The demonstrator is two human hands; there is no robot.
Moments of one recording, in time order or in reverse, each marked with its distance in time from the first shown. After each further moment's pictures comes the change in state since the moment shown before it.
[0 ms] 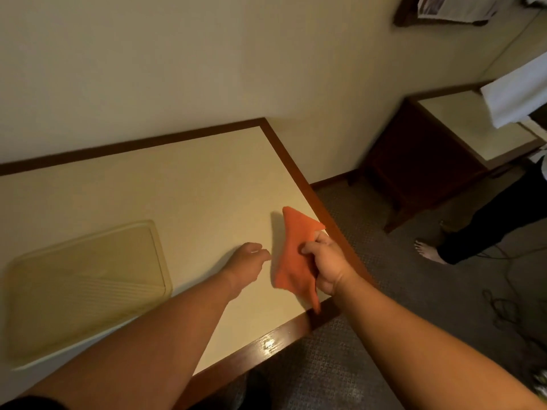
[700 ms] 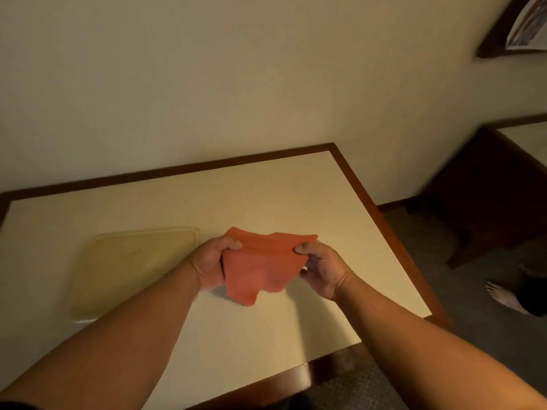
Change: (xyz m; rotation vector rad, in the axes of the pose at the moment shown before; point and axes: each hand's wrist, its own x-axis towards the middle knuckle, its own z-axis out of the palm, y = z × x) left_hand -0.082 -0.009 -0.216 -0.622 -0.118 0.092; right_hand -0.028 -0.010 0.169 0.089 -0.411 0.064
